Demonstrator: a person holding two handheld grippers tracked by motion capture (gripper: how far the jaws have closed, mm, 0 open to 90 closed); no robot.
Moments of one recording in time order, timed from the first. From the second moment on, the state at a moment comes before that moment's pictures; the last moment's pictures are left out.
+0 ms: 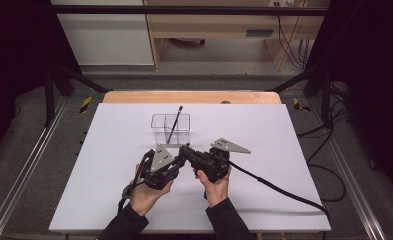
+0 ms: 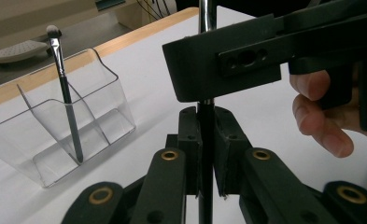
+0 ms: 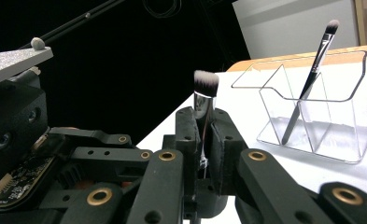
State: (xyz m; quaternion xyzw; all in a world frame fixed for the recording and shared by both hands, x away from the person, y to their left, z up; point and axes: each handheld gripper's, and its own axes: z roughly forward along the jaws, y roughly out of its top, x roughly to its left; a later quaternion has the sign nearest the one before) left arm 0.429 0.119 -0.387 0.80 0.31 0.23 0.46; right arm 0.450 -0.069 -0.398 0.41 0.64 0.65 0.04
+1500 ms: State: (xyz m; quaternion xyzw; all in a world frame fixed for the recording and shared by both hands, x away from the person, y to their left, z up) left arm 0.440 0.176 -0.375 0.75 0.37 0.23 0.49; right arm 0.446 -0.134 -0.398 0.41 0.71 0.54 0.18
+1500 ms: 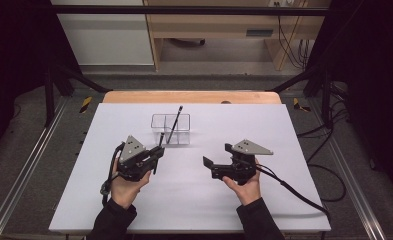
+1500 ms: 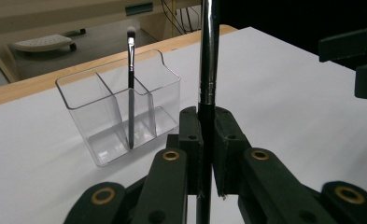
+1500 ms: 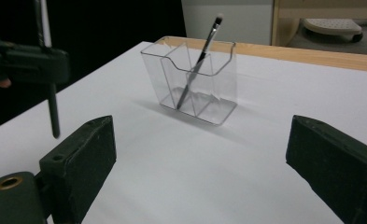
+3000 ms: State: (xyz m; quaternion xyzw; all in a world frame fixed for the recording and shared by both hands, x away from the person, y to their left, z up) left arm 0.496 0.186 -0.335 0.72 0.38 0.25 0.52; right arm 0.427 -0.193 -0.425 0.45 0.72 0.49 0.21
